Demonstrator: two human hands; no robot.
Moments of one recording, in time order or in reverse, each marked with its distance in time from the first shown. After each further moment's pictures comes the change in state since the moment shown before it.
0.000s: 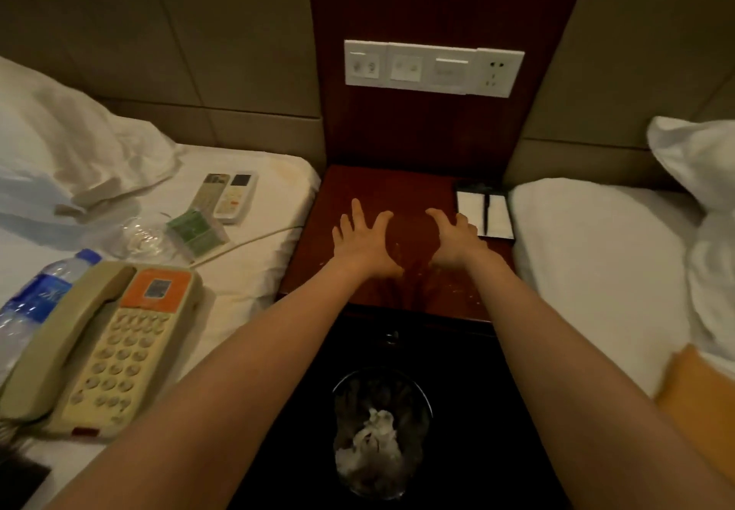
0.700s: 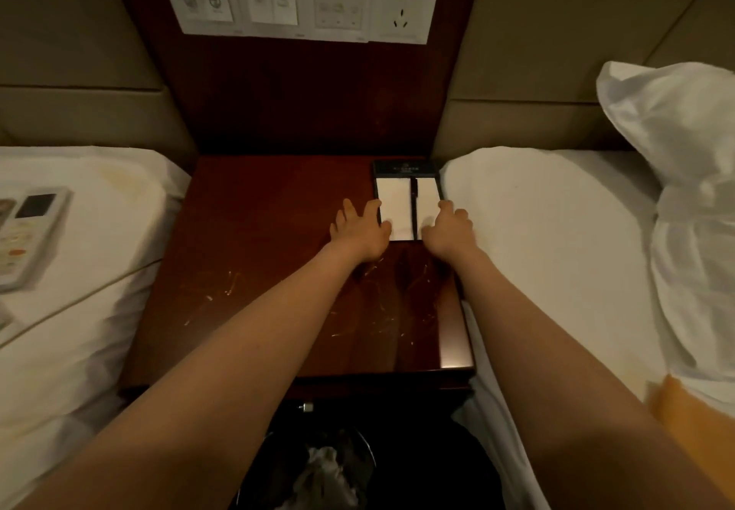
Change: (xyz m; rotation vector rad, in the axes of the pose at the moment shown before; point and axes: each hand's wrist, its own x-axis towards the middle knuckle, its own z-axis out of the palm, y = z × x) left_hand 0.194 0.102 0.073 -0.198 -0.086 0.046; right_hand 0.130 0.132 -0.008 0.211 0.200 0.339
